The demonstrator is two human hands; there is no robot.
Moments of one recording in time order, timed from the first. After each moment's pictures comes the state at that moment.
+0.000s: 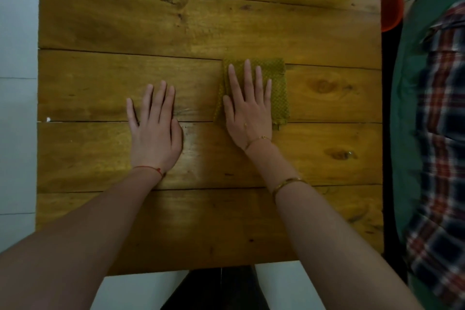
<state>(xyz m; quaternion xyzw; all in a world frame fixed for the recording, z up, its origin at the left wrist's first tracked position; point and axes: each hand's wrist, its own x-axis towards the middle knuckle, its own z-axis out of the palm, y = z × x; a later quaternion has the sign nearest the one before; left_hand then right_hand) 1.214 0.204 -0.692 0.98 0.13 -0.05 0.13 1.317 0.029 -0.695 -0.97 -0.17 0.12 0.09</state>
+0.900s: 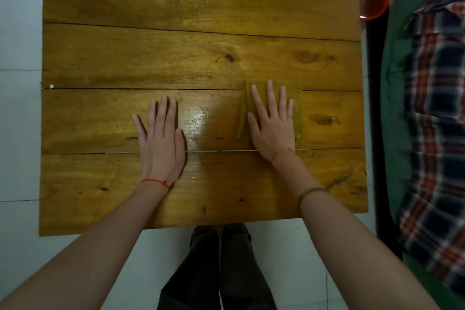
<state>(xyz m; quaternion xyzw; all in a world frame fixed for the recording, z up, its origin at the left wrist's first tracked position) 1.129 0.150 -0.684 0.97 0.15 -0.04 0.16 1.240 -0.072 -0.685 -0.97 -0.15 0.17 0.08</state>
